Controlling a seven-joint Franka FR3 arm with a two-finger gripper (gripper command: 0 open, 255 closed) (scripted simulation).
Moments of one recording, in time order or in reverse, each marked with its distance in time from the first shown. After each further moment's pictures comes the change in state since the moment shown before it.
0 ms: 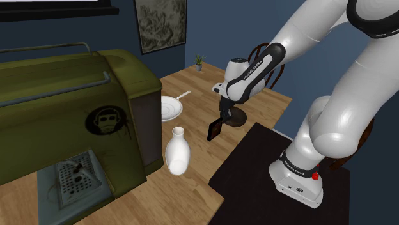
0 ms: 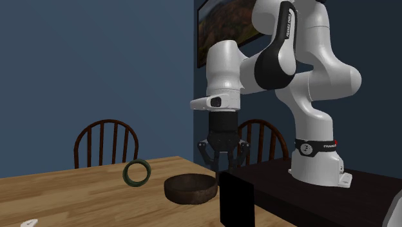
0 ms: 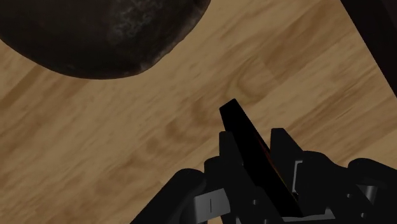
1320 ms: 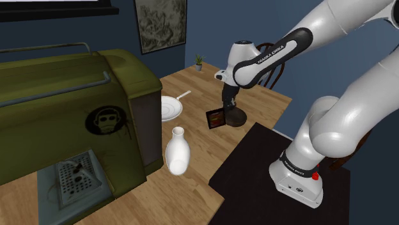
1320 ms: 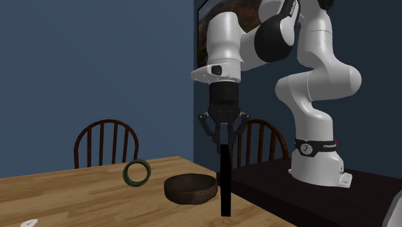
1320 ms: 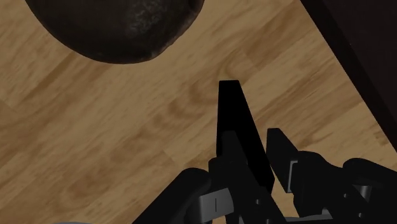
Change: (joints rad) arm -0.035 -0.229 0.023 0.024 -0.111 -0.249 0.085
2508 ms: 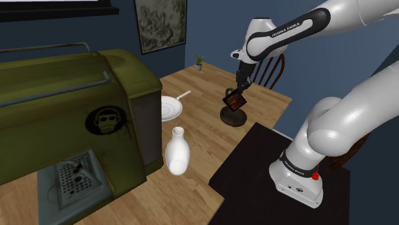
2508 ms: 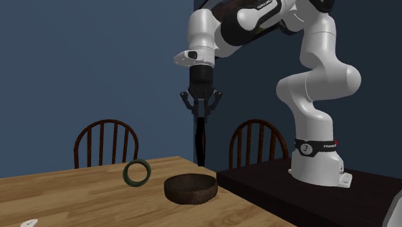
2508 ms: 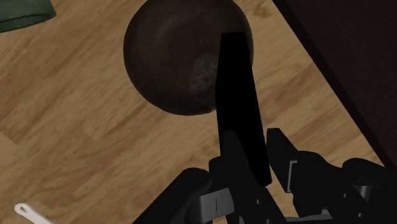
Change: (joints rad) arm -0.114 -0.096 -0.142 0.161 -0.070 -0.244 -0.214
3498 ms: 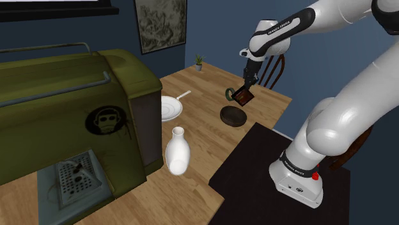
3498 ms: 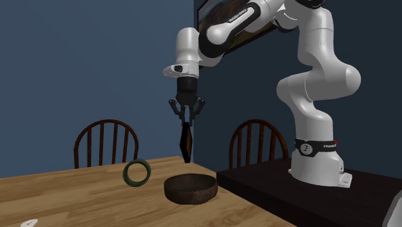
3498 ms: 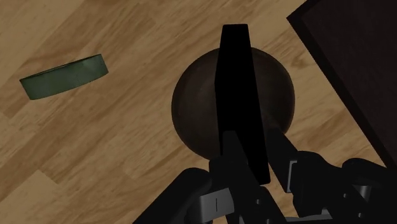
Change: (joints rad) arm -0.034 0.161 -0.158 0.123 0.045 0.040 -0.233
